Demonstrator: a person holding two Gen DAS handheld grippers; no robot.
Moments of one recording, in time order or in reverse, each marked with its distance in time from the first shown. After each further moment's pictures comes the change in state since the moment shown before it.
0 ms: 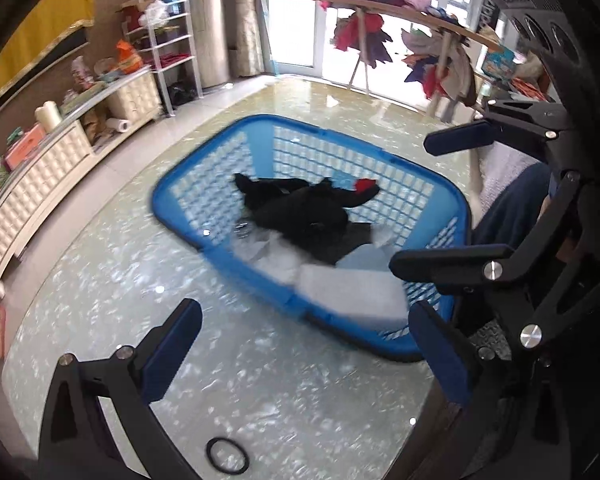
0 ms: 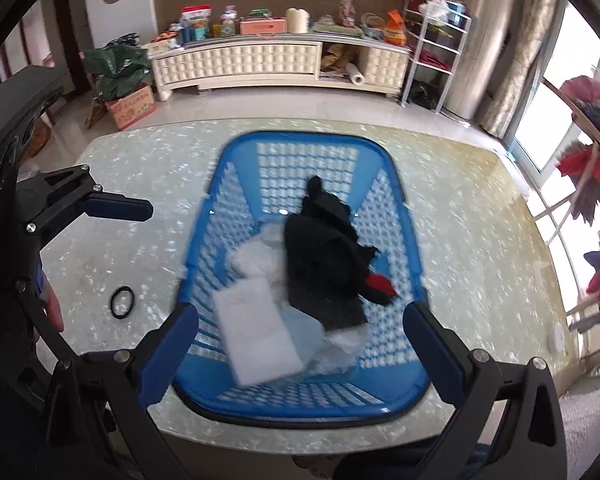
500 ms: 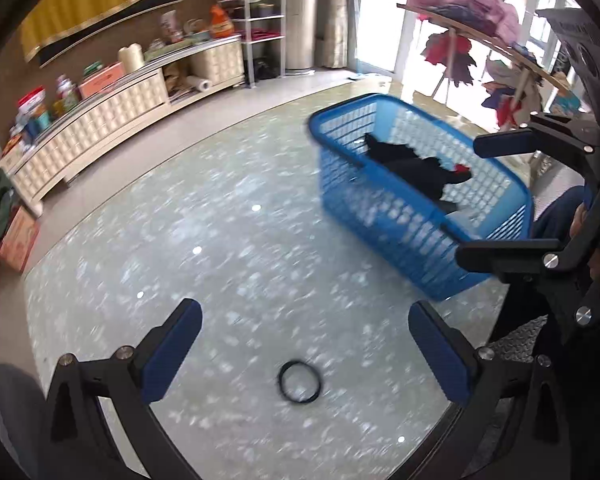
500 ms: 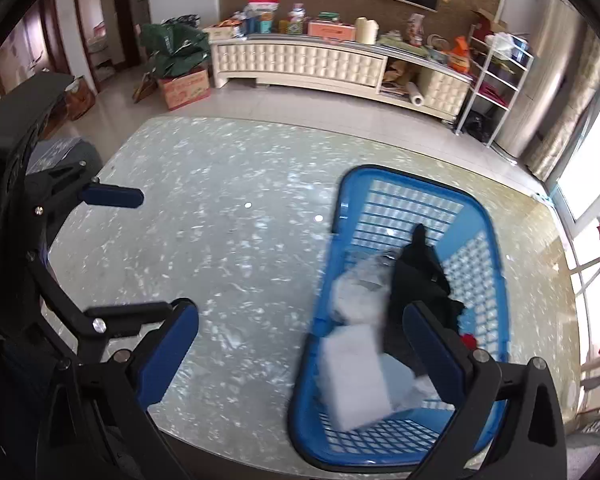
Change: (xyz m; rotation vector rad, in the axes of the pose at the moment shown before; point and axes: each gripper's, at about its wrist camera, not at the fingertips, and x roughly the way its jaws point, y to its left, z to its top) left arm -0.053 0.073 -0.072 -0.241 0.004 0.161; right arm 0.022 0.082 0.029 -0.171 -0.004 0.101
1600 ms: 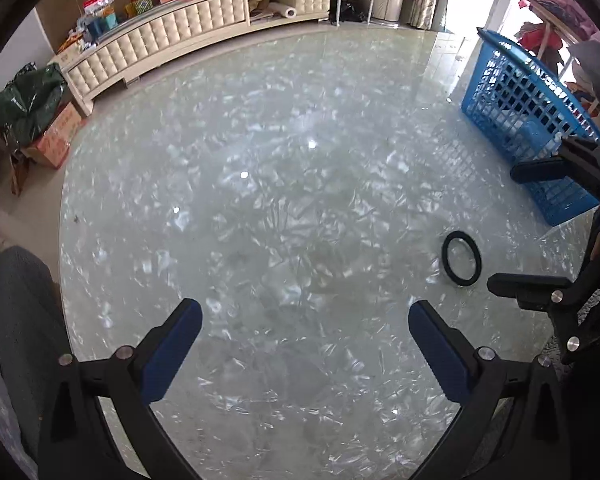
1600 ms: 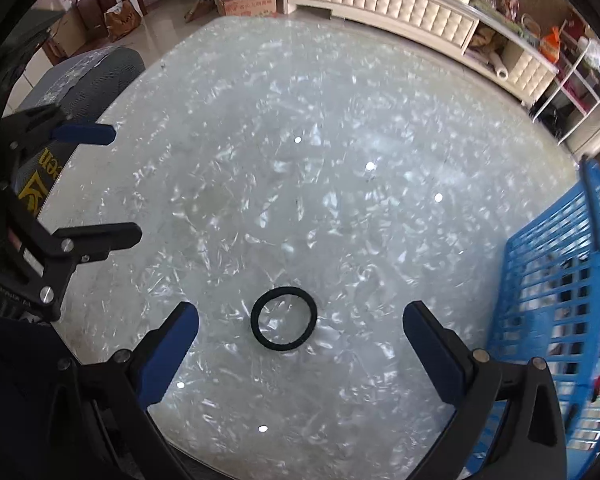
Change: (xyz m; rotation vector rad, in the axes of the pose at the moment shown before) left arm 0.010 0.124 -0.126 -0.228 0.198 0.147; right arm 0.138 0.112 0.000 -0.153 0.245 0.132
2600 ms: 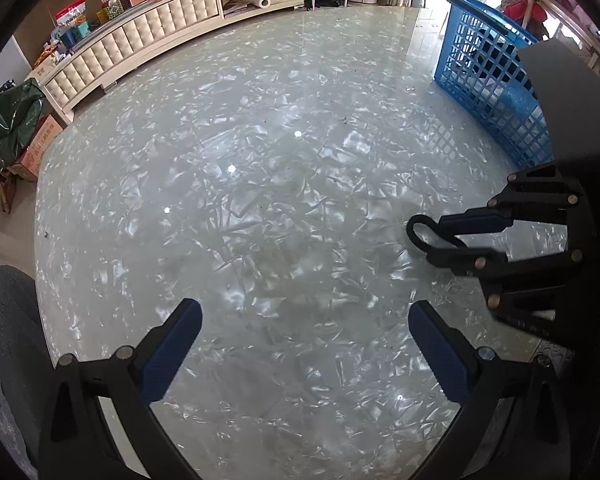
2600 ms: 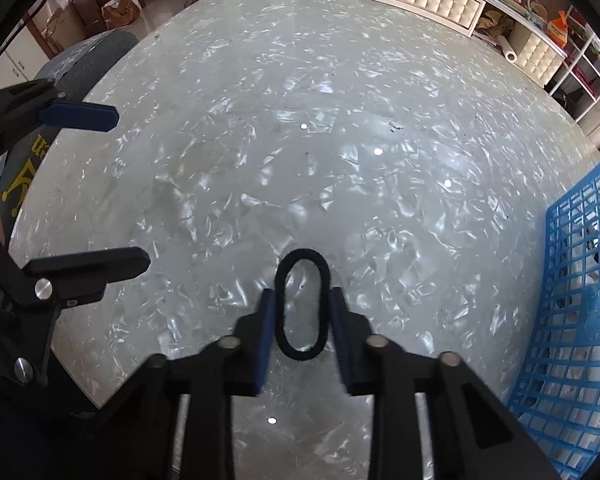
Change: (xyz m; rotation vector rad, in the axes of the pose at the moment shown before) left arm 0.025 -0.041 0.006 0.070 0.057 -0.017; right arm 0.041 0.013 -0.025 0.013 0.034 0.028
